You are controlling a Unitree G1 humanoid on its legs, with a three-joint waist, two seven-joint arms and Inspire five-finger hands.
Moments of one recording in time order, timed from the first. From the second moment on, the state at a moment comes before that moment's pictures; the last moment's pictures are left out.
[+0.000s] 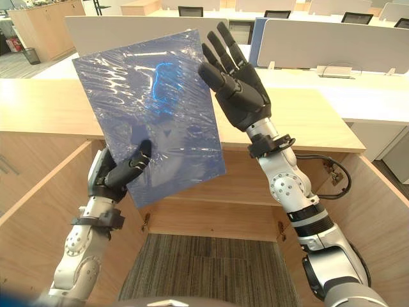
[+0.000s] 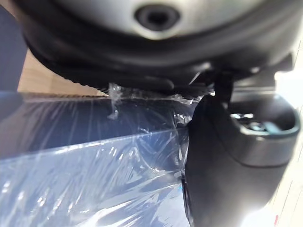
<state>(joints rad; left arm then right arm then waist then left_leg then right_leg) 0.14 0.28 -0.04 -0.24 -0.54 -0.17 -0.07 -0.56 -0.52 0.26 -0.03 1.30 -0.09 0.21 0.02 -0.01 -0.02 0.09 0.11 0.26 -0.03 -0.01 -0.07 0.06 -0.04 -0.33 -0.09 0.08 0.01</state>
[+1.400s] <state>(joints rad) 0.15 0.50 0.01 -0.47 -0.64 -0.16 -0.13 -0.46 -0.65 0.28 -0.10 0.91 -0.07 0.35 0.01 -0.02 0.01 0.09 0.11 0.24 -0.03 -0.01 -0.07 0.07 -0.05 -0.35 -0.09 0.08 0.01</state>
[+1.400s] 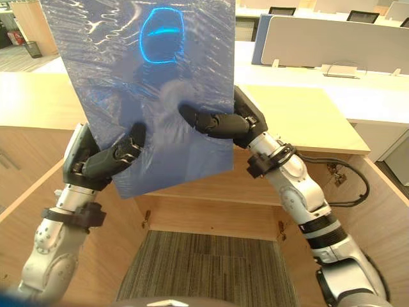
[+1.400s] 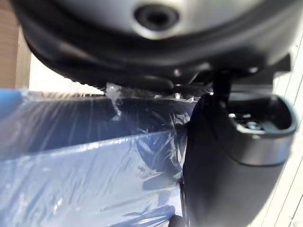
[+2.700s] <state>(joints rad) 0.17 0.19 0.03 1.04 -0.05 -0.12 -0.06 -0.25 -0.58 0.83 0.29 -0.41 -0.25 0.27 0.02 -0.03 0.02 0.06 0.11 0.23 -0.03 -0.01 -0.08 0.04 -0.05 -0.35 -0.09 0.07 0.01</state>
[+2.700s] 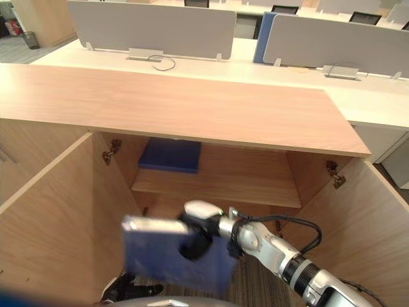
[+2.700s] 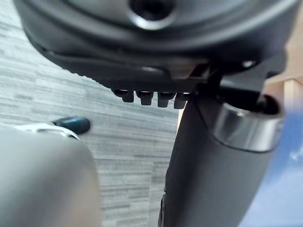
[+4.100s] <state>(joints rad) 0.16 -0.02 0.42 0.84 -0.58 -0.06 0.10 -0.90 -0.18 -0.36 0.39 1.29 -0.39 -0.26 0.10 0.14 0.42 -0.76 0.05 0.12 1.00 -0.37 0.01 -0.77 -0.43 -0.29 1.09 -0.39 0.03</state>
